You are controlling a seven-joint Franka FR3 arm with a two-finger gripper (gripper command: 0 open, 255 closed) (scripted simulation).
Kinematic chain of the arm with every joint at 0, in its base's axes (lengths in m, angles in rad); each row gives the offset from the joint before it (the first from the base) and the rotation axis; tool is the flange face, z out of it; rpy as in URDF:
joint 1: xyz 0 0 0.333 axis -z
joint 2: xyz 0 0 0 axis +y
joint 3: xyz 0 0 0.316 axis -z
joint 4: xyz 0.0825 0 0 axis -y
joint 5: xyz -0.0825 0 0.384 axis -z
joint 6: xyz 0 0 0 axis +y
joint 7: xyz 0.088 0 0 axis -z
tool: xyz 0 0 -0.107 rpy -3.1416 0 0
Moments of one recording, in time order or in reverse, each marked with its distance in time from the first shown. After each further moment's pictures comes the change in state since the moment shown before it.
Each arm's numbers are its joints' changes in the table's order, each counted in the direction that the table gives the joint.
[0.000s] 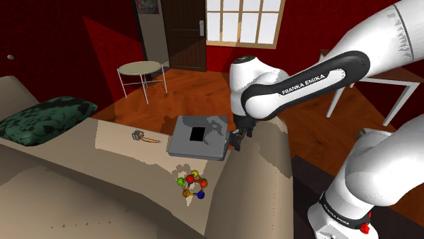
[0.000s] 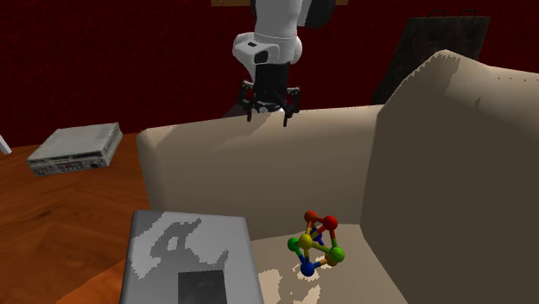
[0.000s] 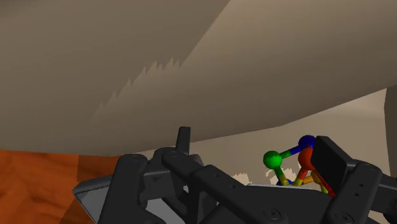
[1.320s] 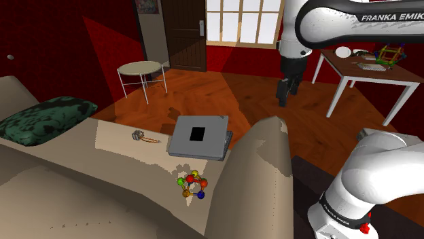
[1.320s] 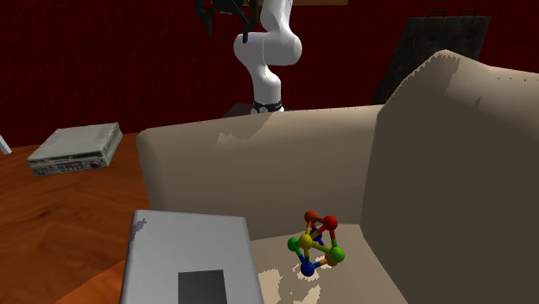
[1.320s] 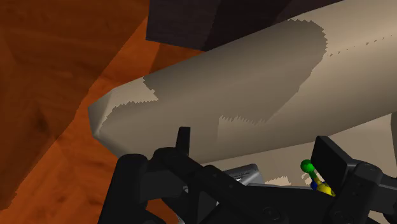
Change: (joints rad) arm 0.094 -0.405 0.204 0.177 0.120 0.574 -0.235
